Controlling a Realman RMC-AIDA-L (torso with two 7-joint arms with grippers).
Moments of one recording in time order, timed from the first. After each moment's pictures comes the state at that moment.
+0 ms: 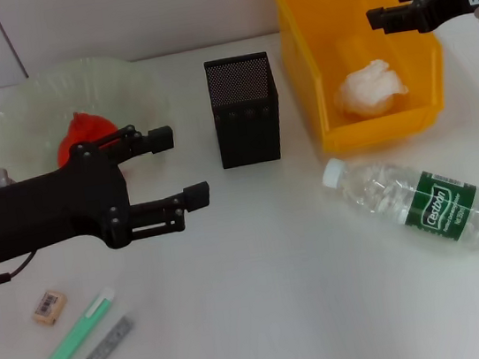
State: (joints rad) left arm -0.38 -2.07 1.12 0.96 1.58 1.58 -1.44; right arm 0.49 2.07 -0.93 -1.35 -2.27 -1.23 2.12
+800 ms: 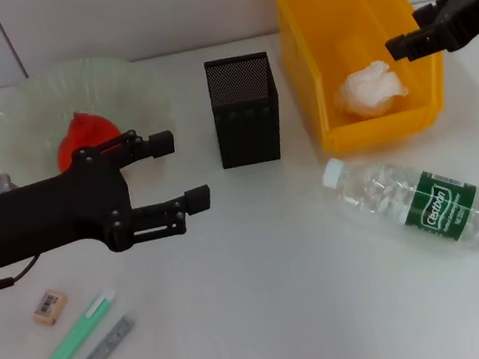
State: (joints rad) left arm -0.38 -2.07 1.12 0.94 1.58 1.58 -1.43; right arm 0.52 2.07 -0.94 -1.68 -2.45 -1.65 2.39
